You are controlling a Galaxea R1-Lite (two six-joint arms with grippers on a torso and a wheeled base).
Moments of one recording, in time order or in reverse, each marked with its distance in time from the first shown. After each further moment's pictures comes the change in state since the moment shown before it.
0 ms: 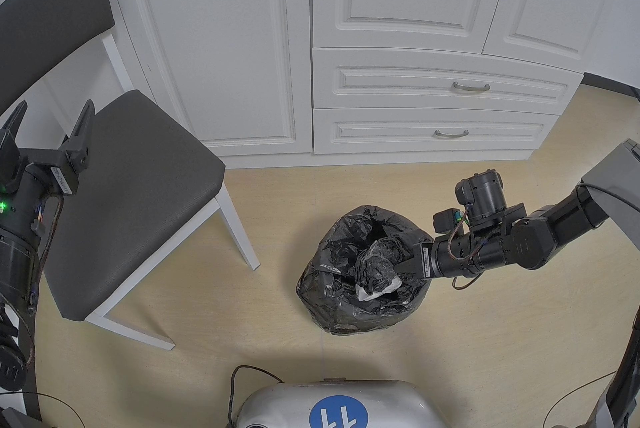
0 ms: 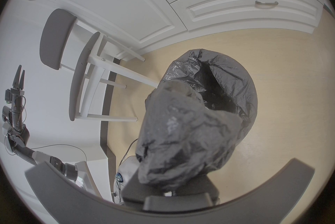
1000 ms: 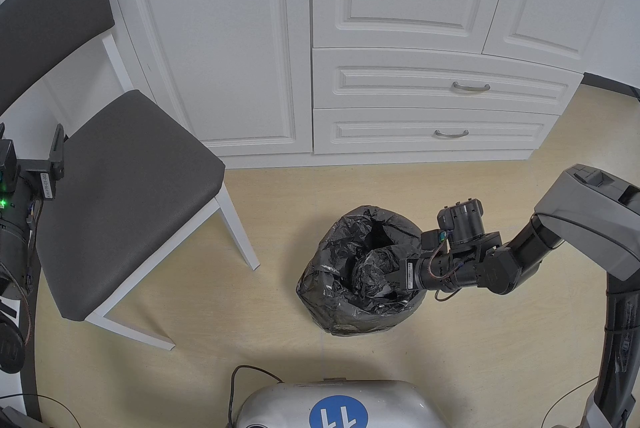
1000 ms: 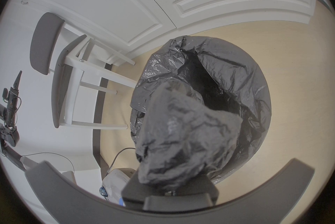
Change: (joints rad) left arm 0.275 0.060 0.019 0.000 0.001 0.076; right arm -0.007 0.203 0.009 -0.259 -0.044 0.050
